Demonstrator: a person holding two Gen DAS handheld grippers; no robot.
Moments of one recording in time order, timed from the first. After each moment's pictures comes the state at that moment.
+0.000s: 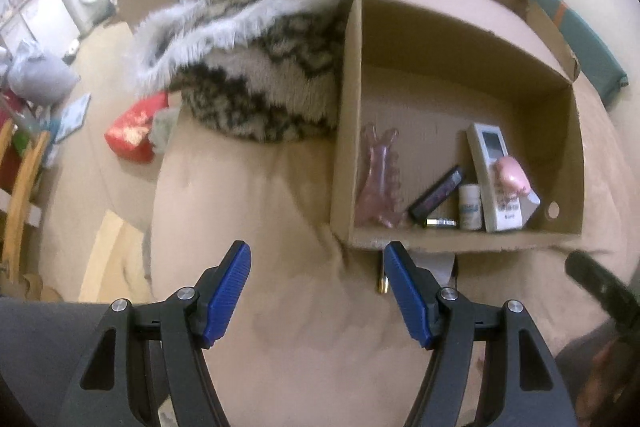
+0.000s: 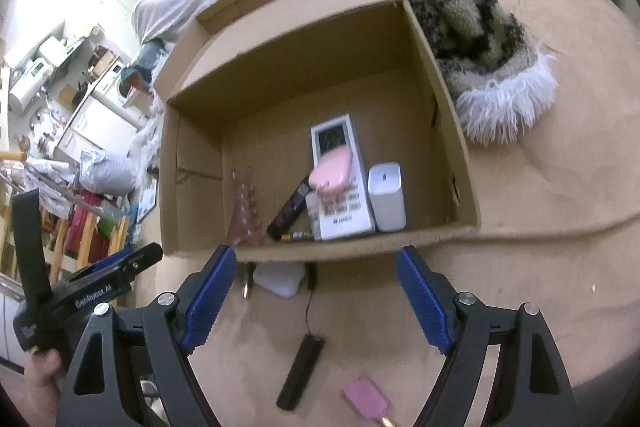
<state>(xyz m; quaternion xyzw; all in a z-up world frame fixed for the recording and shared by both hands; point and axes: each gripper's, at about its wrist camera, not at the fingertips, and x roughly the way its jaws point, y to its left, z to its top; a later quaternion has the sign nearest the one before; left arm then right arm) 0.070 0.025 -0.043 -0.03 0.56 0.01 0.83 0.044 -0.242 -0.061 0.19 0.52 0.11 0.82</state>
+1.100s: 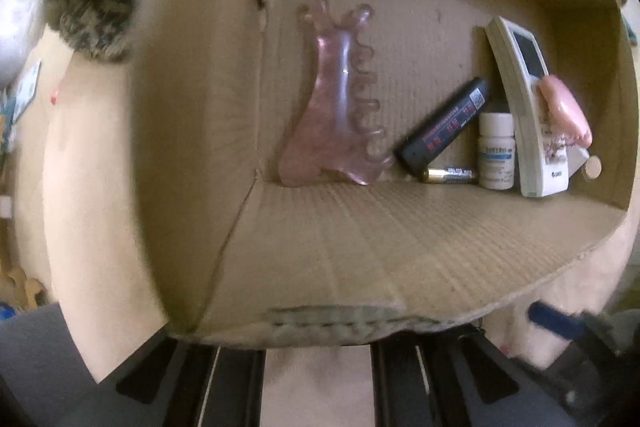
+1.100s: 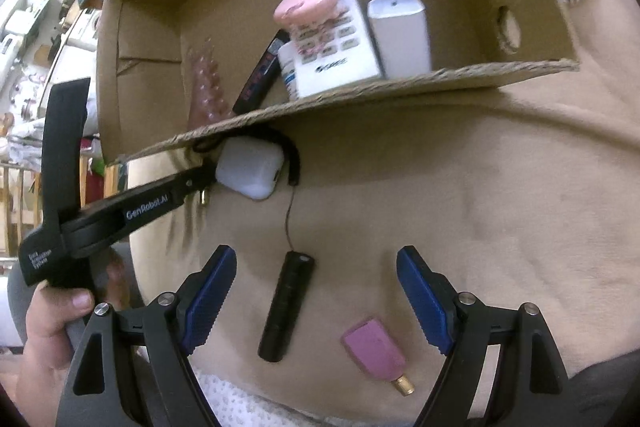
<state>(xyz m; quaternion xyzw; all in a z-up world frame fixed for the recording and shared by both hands) 0.122 -0.023 -0.149 -0.03 0.67 -0.04 0.74 0.049 -0.209 -0.145 0.19 0.67 0.13 0.70</state>
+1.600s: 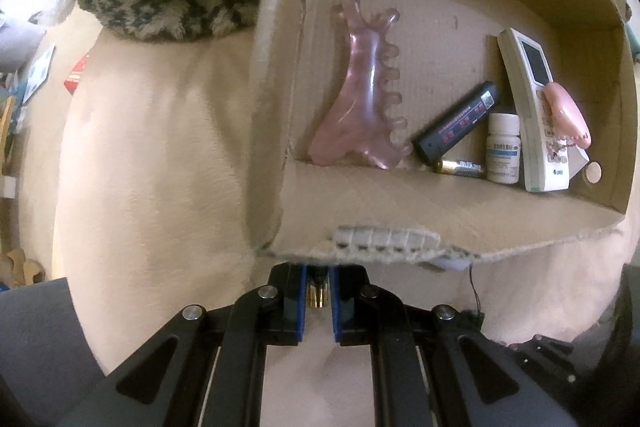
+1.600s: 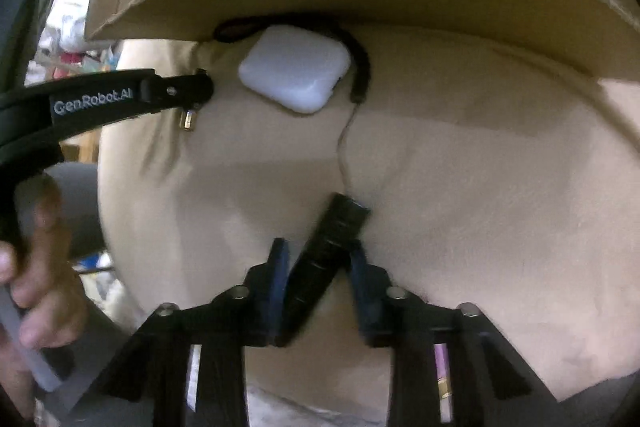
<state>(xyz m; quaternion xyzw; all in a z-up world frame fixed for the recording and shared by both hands) 0.108 -0.008 -0.144 -0.04 0.67 -0.02 0.74 0.035 -0.145 -0.175 0.07 0.72 0.17 0.67</state>
